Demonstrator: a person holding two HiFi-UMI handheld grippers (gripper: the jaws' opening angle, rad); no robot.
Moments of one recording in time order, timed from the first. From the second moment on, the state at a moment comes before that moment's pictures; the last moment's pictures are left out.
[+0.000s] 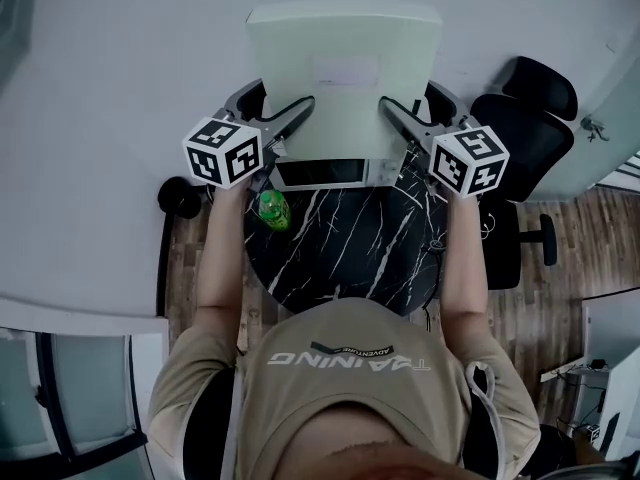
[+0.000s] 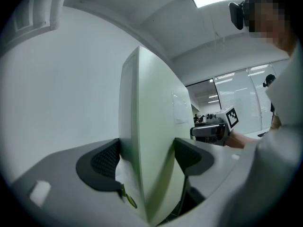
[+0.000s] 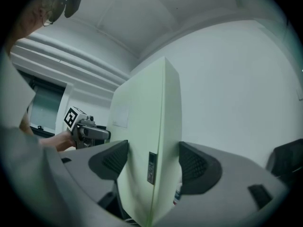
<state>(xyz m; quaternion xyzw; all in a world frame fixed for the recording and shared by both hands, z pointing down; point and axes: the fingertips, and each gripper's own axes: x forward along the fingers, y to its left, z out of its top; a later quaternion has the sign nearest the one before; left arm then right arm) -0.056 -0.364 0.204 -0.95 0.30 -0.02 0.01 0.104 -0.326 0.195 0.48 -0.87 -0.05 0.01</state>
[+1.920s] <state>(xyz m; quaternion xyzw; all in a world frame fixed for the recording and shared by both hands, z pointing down) -0.042 -0.323 0.250 -0.94 0.34 -0.02 -0.03 0.120 -0.297 0.239 0.46 -0.89 -0.02 0.02</state>
